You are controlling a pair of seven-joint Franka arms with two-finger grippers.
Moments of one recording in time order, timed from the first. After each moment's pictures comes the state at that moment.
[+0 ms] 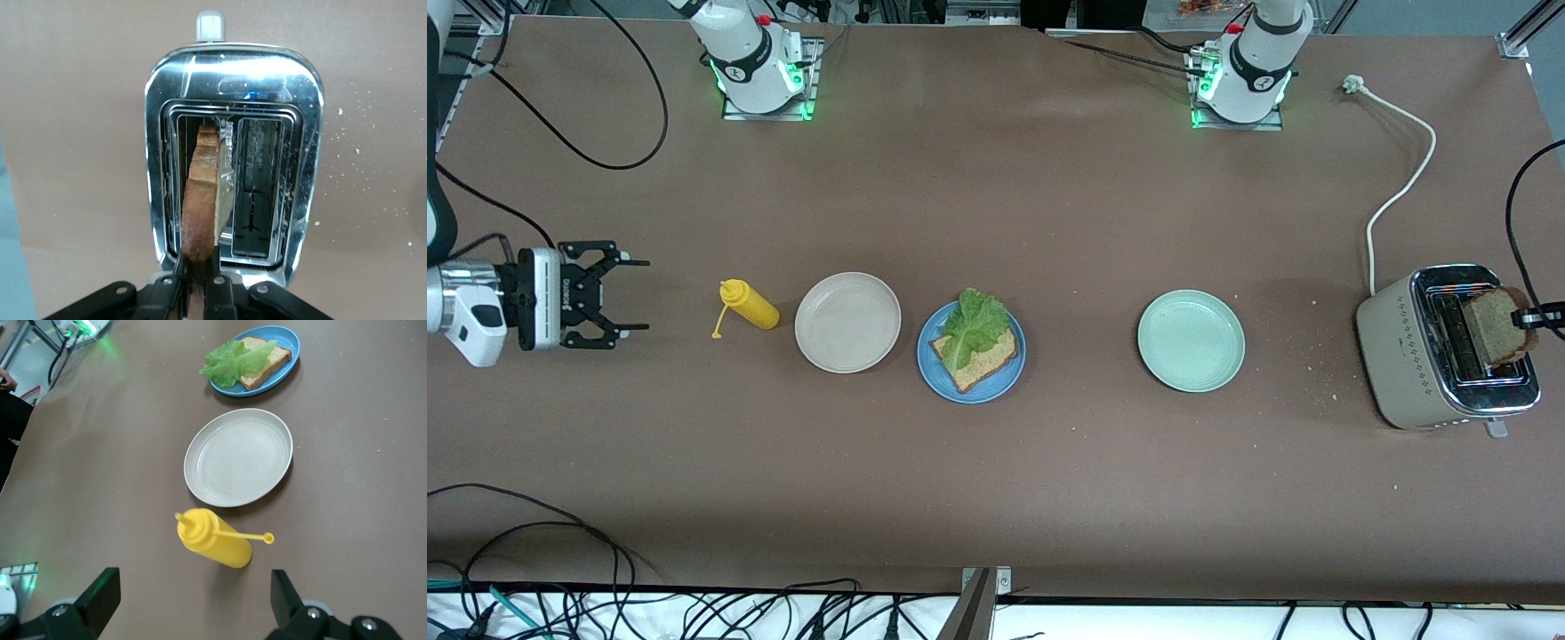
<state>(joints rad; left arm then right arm) 0.33 0.48 -0.01 -1.35 0.19 1.62 0.15 -0.23 0.48 0.00 -1.52 0.53 1.51 -1.75</state>
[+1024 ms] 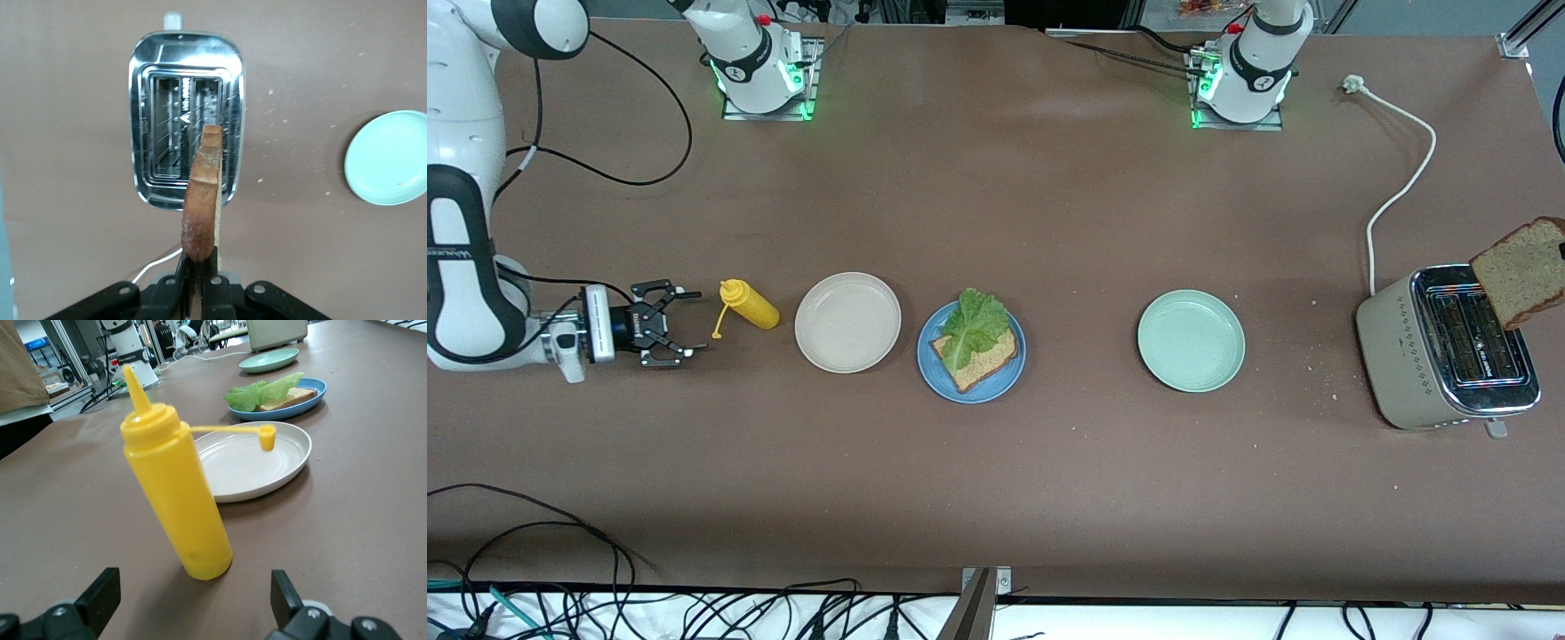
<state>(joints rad) 0.33 0.26 -0.02 -1.34 0.06 1.43 0.18 -0.34 0.86 0.00 -1.52 0.79 1.51 -2.28</state>
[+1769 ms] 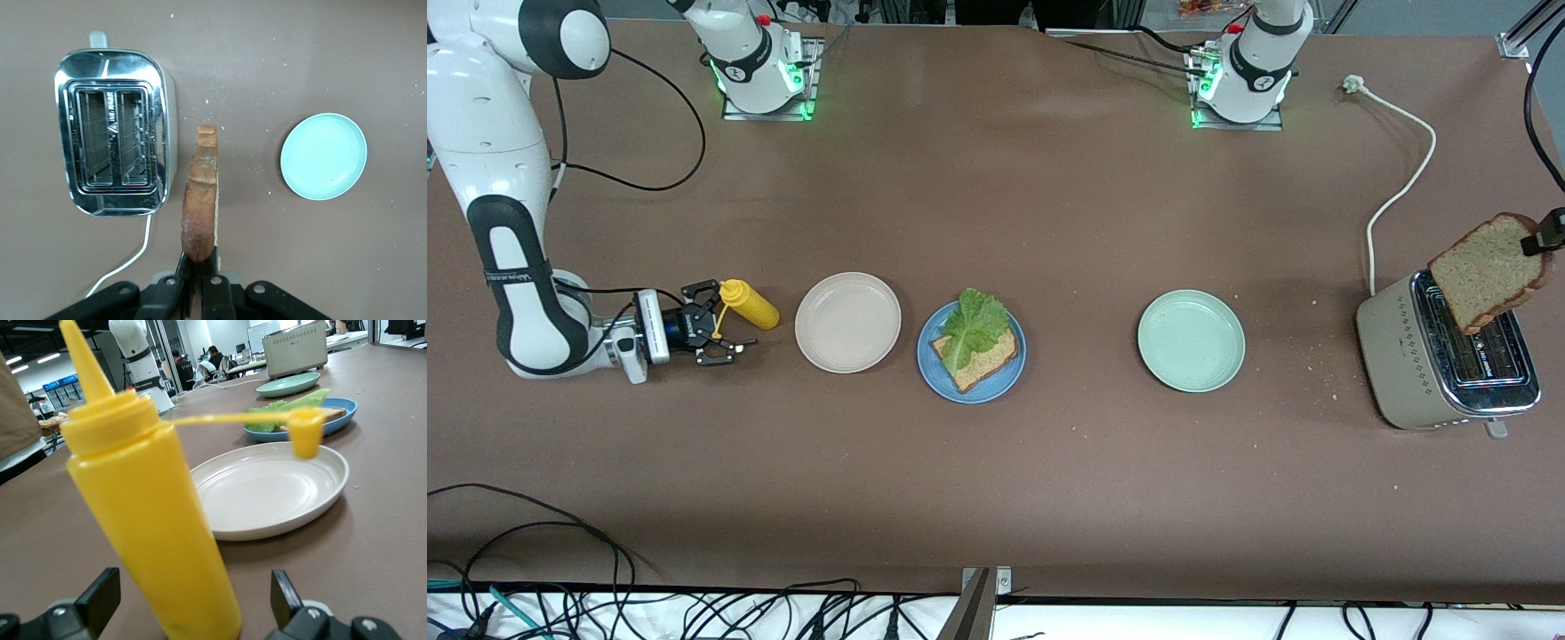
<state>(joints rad) 0.33 0.21 -0.11 -1.35 -0.03 1.41 0.12 -0.29 0.93 0.04 -1.56 0.87 1.51 -2.33</state>
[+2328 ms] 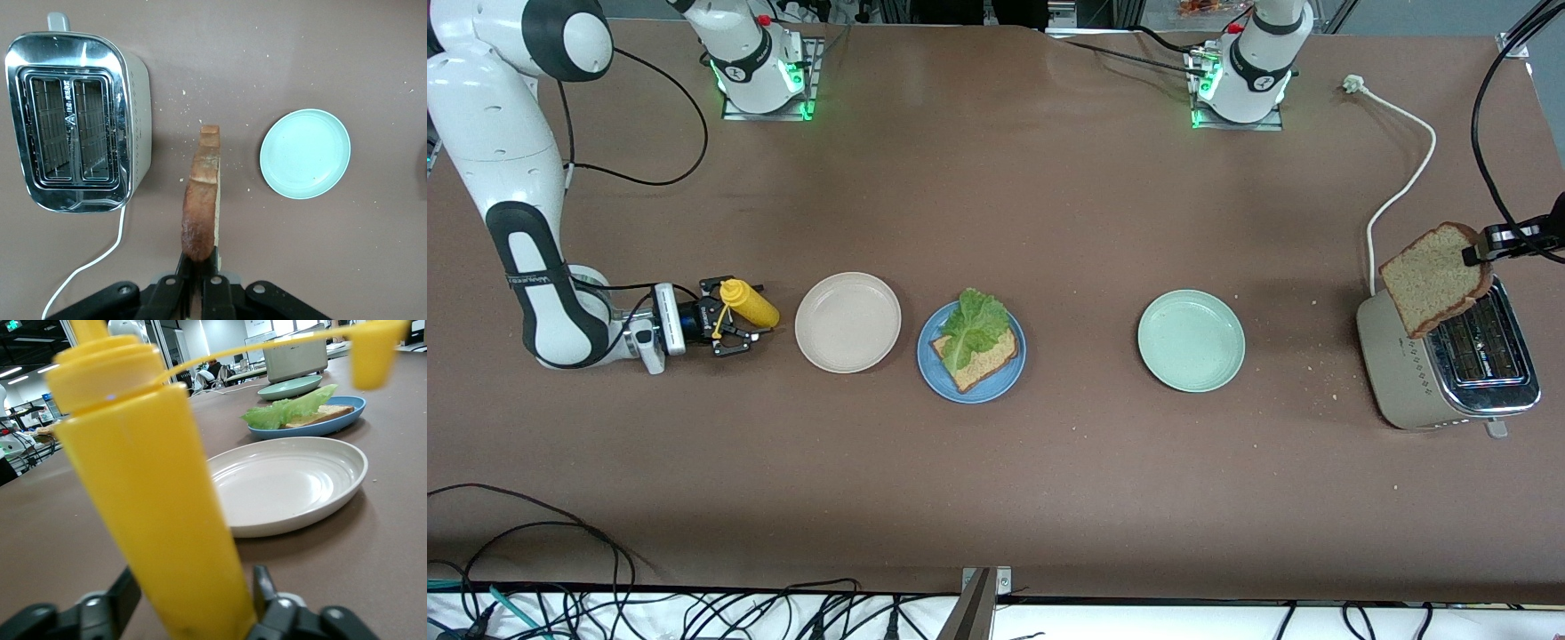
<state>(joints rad) 0.29 0.23 -0.17 -1.37 -0.03 1.42 0.00 -0.28 0.94 0.04 -1.62 0.90 1.54 -2.37</state>
